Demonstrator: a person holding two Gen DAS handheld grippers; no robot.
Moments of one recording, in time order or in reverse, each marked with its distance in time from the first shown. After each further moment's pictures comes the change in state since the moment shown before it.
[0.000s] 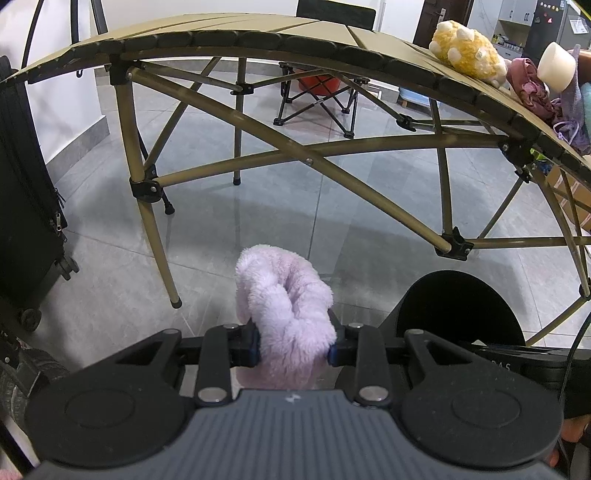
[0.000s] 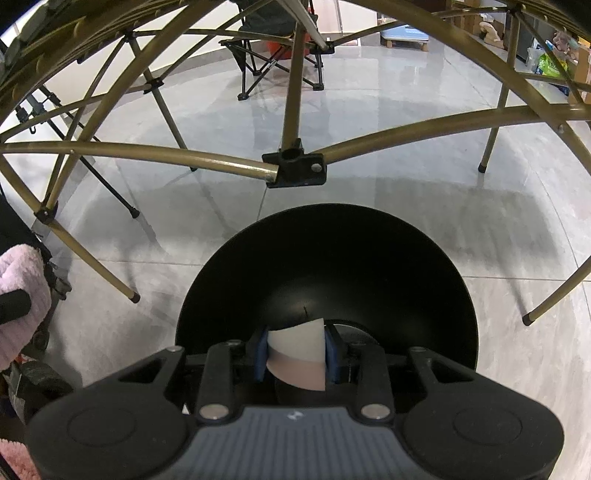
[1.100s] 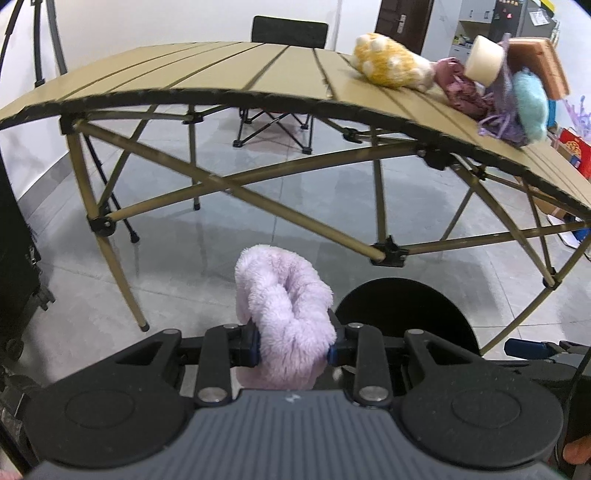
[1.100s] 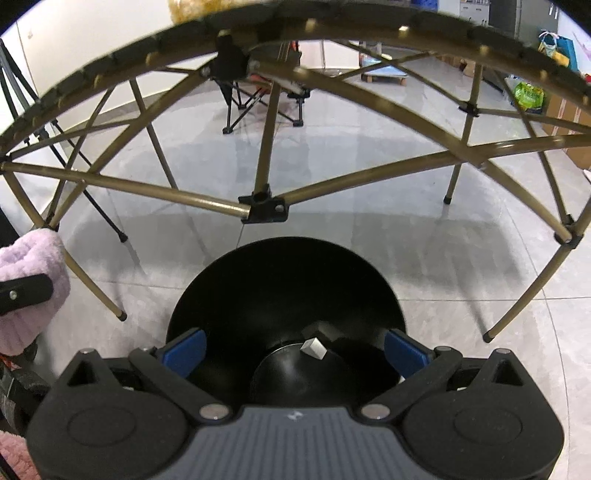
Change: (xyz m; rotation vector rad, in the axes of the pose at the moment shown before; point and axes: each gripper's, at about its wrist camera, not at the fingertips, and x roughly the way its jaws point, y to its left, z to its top) left arm -0.026 -0.056 0.002 0.087 -0.060 -0.080; right arm -0.065 -0.018 -0.012 -0.006 -0.129 -0.072
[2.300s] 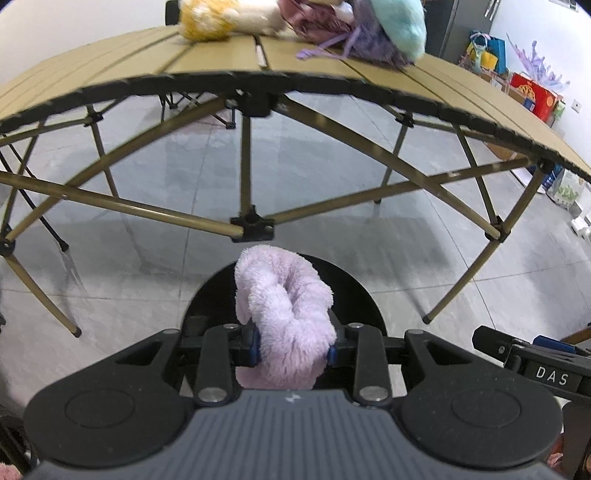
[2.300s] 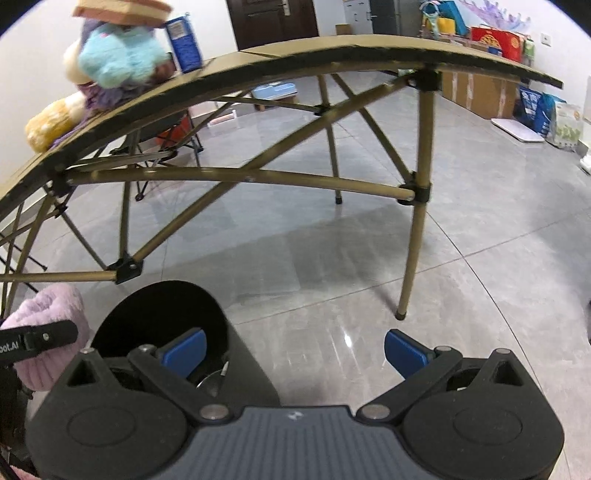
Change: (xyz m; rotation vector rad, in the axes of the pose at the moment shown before) left arm 0.032 -0.130 -0.008 0.146 0.104 -0.109; right arm -0.057 -0.138 -0.039 0.306 -0.104 -0.137
